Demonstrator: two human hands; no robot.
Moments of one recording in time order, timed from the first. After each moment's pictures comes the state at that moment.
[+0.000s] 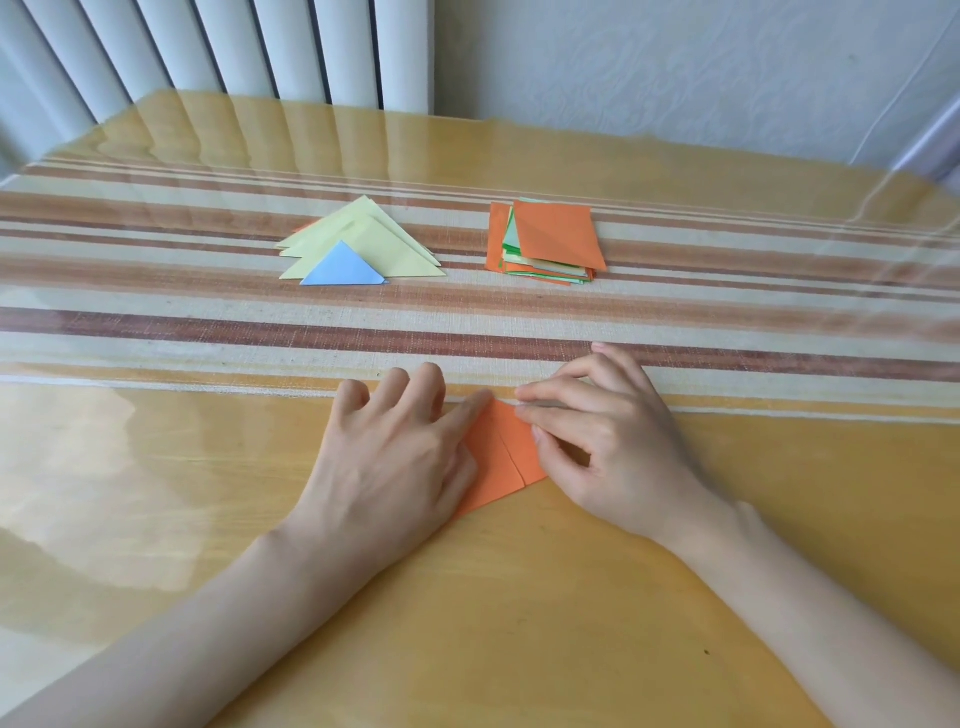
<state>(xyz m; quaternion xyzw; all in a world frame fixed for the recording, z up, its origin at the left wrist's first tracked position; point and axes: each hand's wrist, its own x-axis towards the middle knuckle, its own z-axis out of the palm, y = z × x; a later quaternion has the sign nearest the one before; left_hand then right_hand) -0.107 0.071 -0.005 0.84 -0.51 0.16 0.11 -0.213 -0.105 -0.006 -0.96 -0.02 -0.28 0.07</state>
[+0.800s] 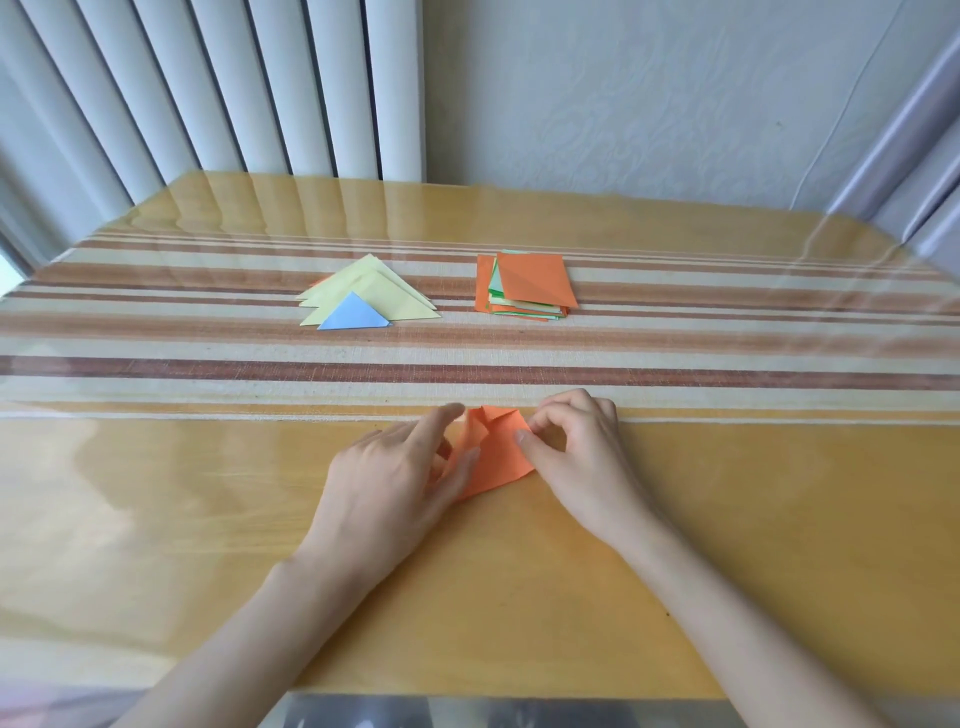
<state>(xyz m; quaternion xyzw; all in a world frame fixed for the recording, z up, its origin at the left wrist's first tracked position) -0.120 0.085 0.003 0.82 -0.47 0.12 0.29 -0.220 -0.075 0.001 -0.89 0.25 -0.19 0.34</state>
